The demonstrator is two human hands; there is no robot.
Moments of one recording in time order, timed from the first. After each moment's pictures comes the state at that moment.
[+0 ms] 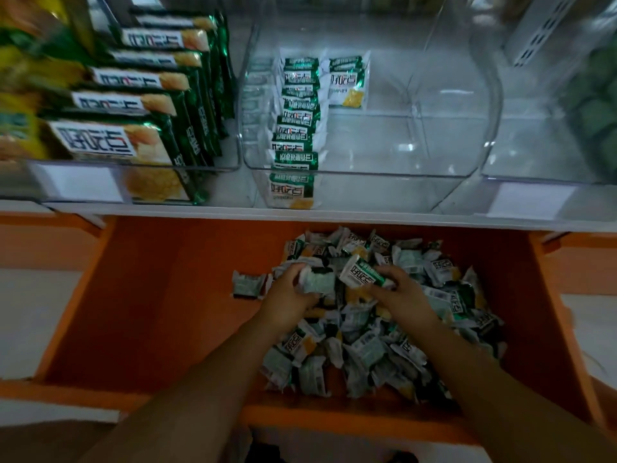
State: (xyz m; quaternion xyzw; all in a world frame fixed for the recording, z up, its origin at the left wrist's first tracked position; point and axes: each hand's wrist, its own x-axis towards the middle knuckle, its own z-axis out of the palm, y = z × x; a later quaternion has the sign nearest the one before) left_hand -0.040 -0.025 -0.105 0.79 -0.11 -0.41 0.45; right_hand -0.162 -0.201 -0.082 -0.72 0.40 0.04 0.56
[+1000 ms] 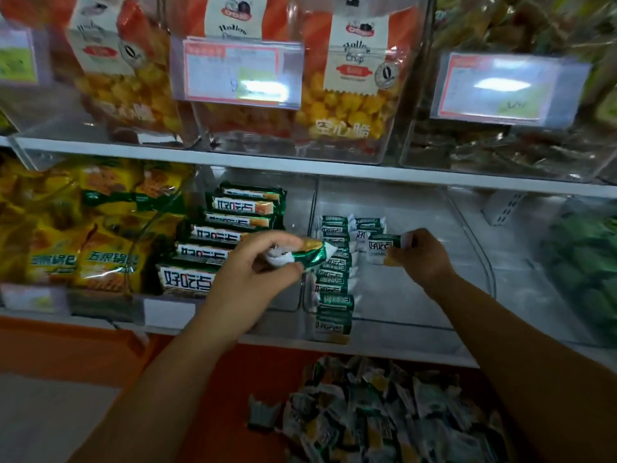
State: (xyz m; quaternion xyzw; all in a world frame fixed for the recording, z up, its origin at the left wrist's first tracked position) left_hand 0.057 0.014 0.157 0.74 -0.26 -0.13 0.61; right_hand 0.016 -0.274 0.099 -0.80 0.35 -0.18 0.44
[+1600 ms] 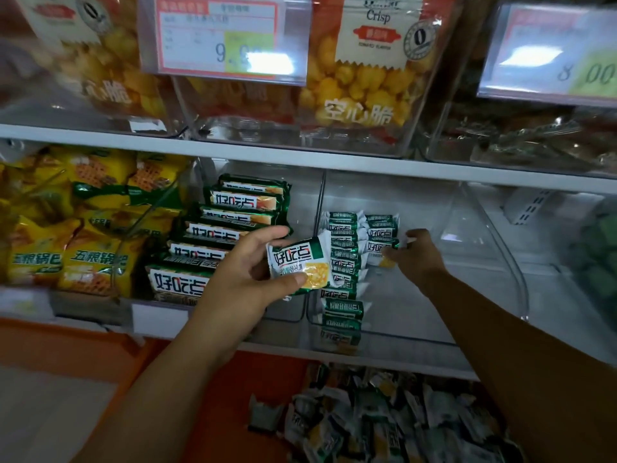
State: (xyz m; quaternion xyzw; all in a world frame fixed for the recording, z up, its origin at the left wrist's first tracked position) left_hand 0.078 0.009 0.132 0.69 -0.20 -0.18 0.68; right_hand 0.063 -0.293 0.061 -0.80 0.39 -0.14 0.43
